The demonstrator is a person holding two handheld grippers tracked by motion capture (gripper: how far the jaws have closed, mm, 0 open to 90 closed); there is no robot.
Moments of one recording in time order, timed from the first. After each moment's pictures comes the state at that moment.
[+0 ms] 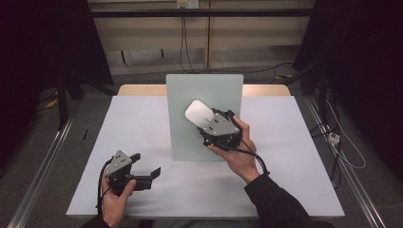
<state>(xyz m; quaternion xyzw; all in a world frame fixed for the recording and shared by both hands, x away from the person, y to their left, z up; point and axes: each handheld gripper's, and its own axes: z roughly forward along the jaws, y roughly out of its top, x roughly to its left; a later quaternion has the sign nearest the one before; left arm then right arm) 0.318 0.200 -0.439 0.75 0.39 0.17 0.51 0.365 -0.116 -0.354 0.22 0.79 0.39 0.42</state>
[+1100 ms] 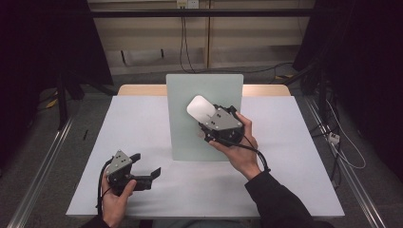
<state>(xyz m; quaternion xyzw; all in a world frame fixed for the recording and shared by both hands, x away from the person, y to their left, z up) 0.318 0.200 -0.439 0.75 0.38 0.17 0.51 0.371 -0.120 -0.343 0.23 0.79 0.40 0.41</state>
